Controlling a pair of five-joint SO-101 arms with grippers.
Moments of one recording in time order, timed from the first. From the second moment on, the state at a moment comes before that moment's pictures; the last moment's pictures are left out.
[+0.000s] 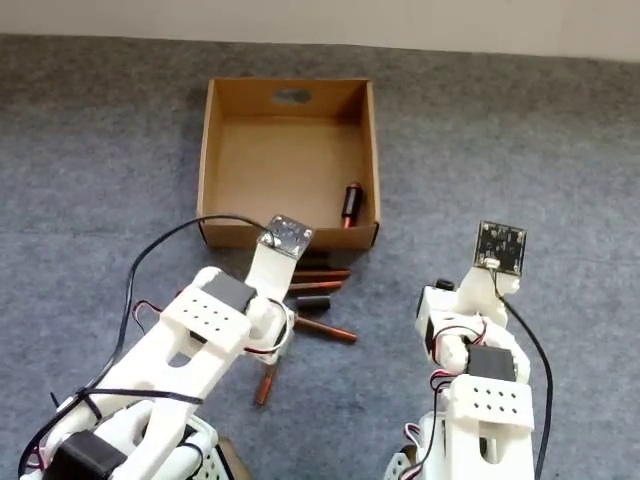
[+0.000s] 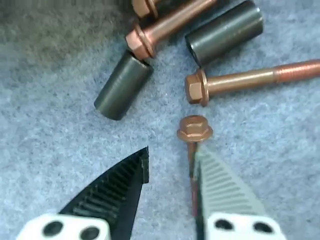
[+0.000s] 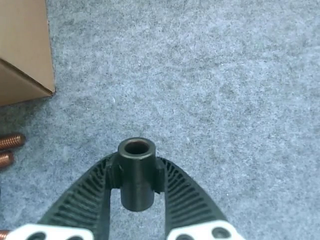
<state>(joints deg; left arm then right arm) 23.2 -28.9 57.2 61.8 5.9 1.1 -63.9 79.0 42.0 -3.1</state>
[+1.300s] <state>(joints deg) 26.2 -7.7 48.6 60.8 5.8 1.1 -63.9 79.0 42.0 -3.1</state>
